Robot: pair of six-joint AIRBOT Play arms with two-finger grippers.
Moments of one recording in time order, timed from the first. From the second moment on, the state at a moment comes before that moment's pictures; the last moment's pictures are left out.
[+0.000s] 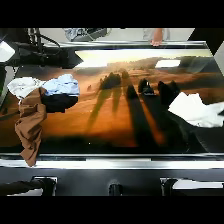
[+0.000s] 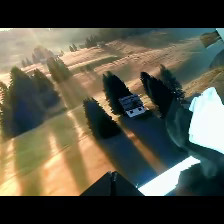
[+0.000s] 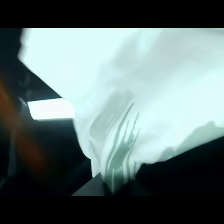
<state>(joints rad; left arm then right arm) -0.25 -1.44 1.88 1.05 -1.16 -1.47 -0.86 -1.64 1.69 -1.20 1.69 1.02</state>
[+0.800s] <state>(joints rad) -0.25 -1.44 1.88 1.05 -1.17 -1.47 -0.94 -1.29 0.88 -1.38 1.37 1.26</state>
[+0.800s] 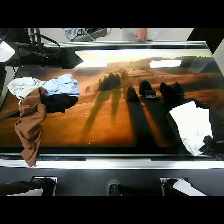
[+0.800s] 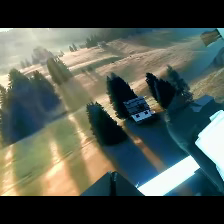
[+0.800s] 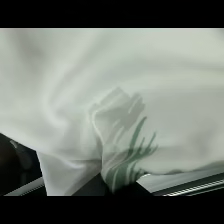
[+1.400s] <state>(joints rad) -0.22 -1.40 1.90 1.11 -1.21 -1.46 -0.89 -1.18 1.28 -1.66 1.26 1.12</state>
